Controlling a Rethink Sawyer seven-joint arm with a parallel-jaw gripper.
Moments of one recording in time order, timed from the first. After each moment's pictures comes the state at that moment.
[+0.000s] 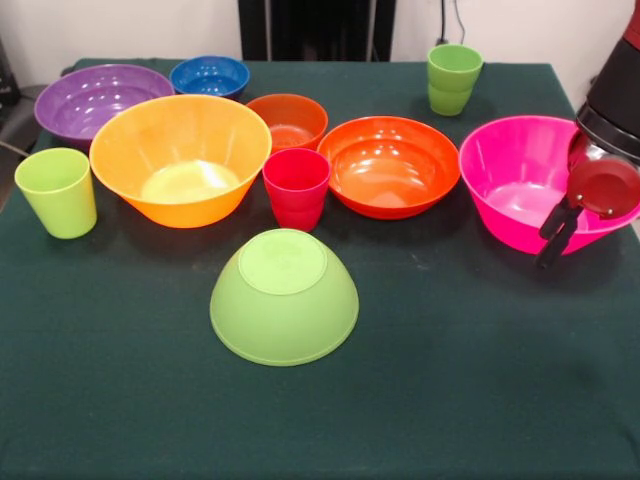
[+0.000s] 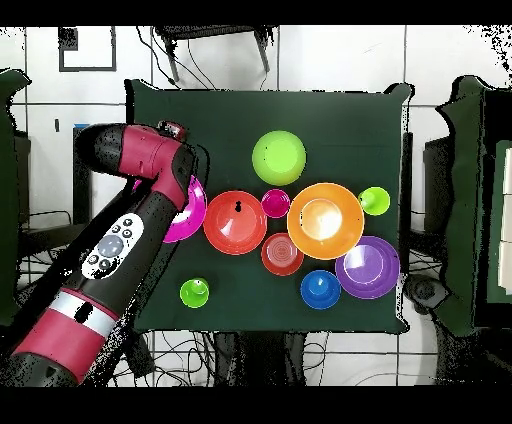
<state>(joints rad) 0.46 0.06 -0.91 1.04 0.94 0.74 3.44</state>
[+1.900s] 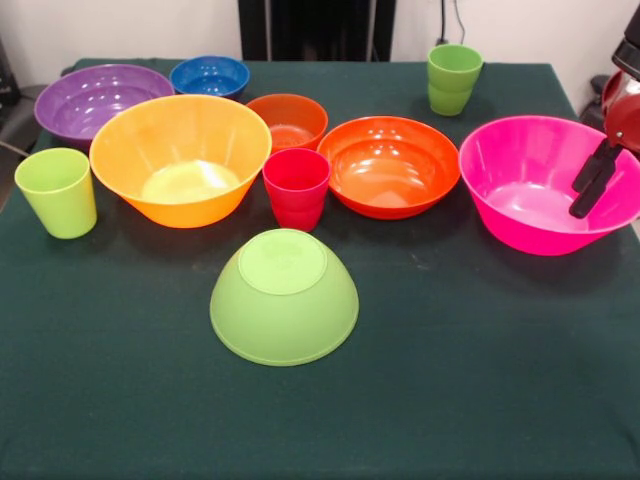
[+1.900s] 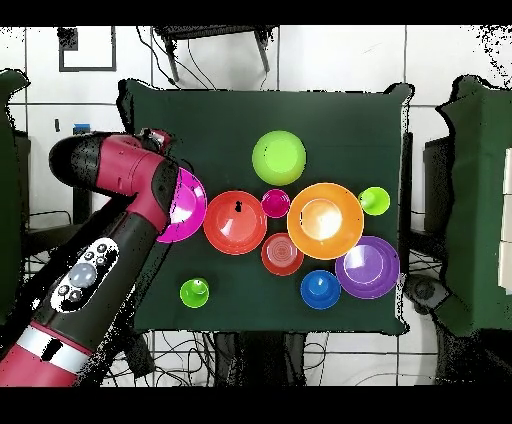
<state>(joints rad) 0.54 -0.03 -0.91 1.14 0.94 0.73 3.44</state>
